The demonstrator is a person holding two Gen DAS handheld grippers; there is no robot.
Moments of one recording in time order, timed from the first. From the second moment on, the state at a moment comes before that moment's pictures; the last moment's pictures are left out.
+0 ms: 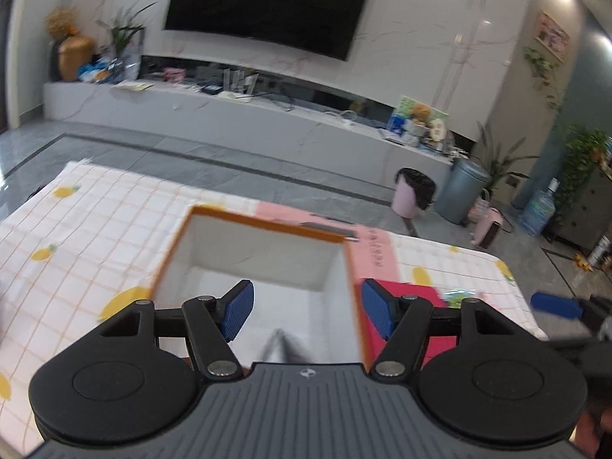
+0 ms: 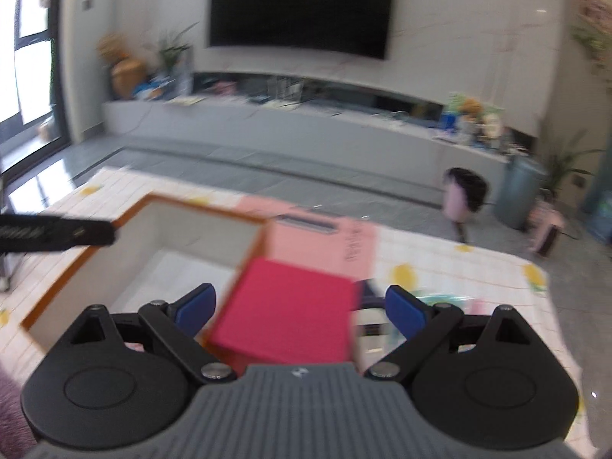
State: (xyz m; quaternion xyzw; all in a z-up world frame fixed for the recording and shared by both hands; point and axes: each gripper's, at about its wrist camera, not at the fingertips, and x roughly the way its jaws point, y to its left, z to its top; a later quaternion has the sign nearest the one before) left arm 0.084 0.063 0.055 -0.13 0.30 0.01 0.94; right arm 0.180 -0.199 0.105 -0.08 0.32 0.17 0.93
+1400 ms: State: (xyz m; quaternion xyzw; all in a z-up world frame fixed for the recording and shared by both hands) left arm 0.117 -0.155 -0.073 -0.02 0.36 -0.14 0.92; right arm 0.317 -0.440 -0.080 0.24 0.47 -0.08 0.85
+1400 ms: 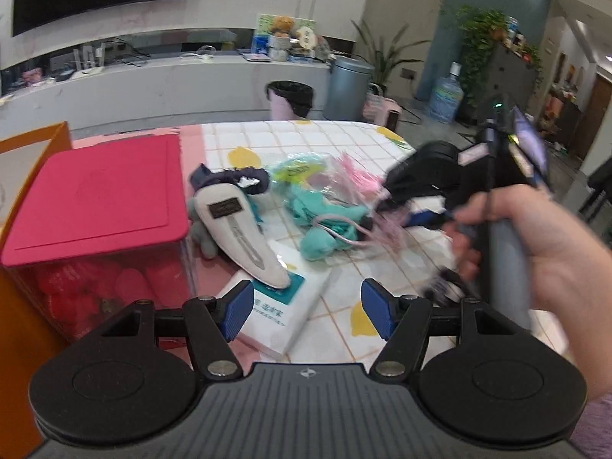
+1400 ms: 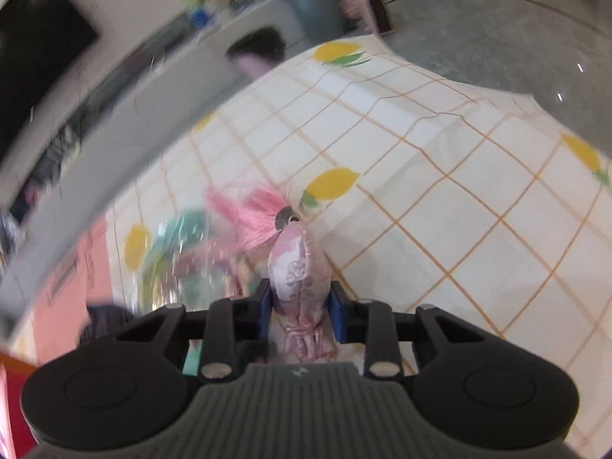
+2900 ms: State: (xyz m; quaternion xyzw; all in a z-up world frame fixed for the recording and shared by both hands) left arm 0.137 -0.205 -0.125 0.02 0.36 -0.03 0.93; right arm 0.286 -0.397 -0.074 -0.06 0.59 0.02 0.81
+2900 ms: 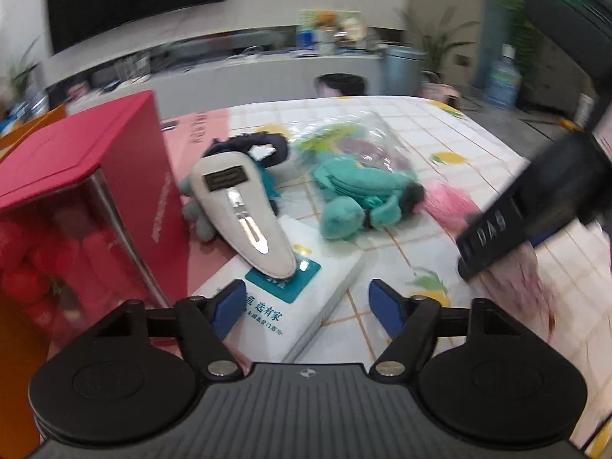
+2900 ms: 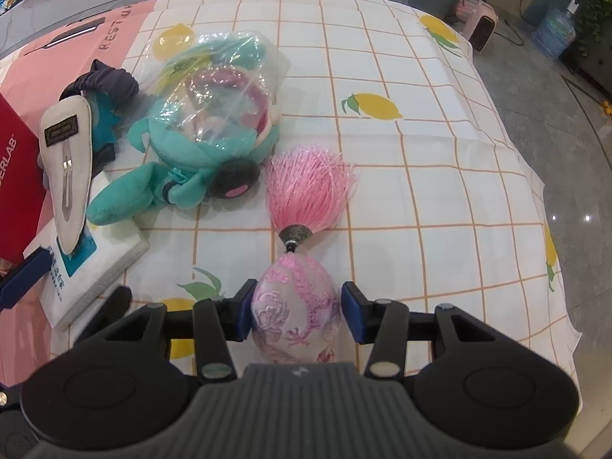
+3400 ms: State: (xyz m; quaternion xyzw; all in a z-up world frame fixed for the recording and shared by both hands) left arm 0.196 -0.197 -0.096 -0.12 0.41 0.13 0.90; right arm 0.284 -0.427 -0.050 0.00 0.54 -0.03 0.84
